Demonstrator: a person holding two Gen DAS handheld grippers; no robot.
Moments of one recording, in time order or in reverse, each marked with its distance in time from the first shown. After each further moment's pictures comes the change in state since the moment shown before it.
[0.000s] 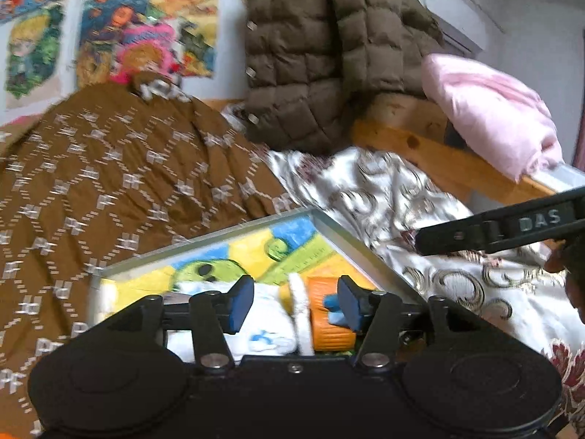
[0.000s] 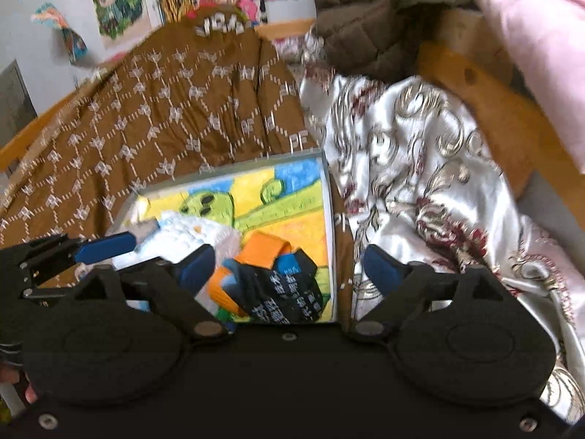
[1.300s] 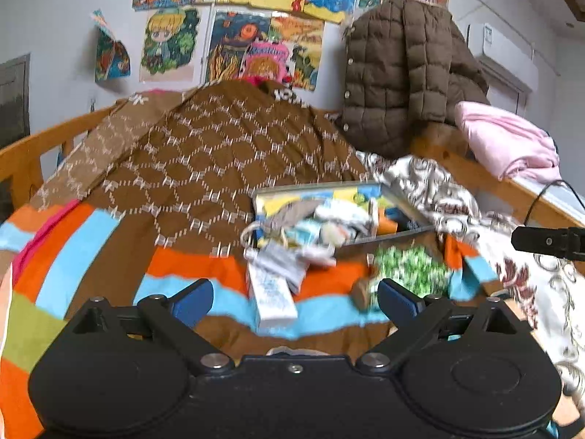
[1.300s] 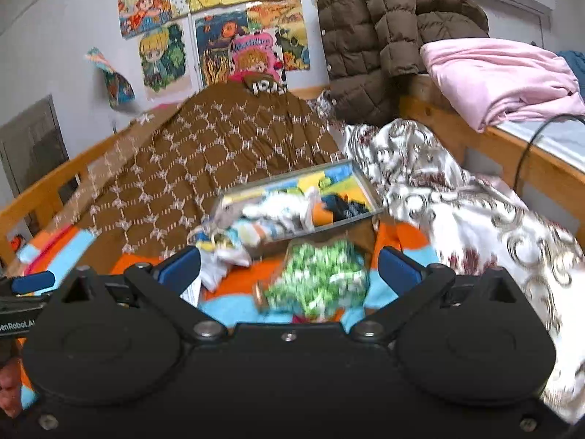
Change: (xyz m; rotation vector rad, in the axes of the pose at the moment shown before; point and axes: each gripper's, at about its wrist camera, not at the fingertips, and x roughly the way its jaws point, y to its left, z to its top) left arm -0.321 0.044 -0.142 -0.161 -0.019 0.189; right arm -0.270 0.165 -0.181 0.008 -0.202 -0.071
